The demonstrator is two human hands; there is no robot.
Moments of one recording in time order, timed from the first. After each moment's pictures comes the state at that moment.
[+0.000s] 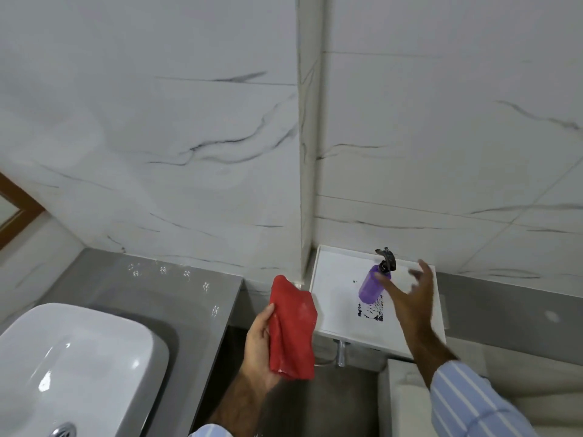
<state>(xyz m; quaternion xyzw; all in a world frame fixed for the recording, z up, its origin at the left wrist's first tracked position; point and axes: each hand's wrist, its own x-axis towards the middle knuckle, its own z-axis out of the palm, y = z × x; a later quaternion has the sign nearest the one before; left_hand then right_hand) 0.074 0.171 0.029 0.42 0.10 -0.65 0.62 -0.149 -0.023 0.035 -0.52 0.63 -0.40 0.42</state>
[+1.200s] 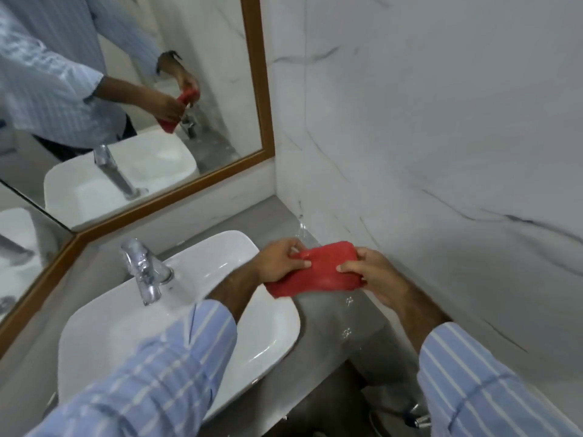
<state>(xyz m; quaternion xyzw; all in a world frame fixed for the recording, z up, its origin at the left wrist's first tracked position) 0.414 0.271 0.123 0.85 -0.21 -0.30 0.38 0.303 0.058 0.112 -0.67 0.25 0.09 0.69</state>
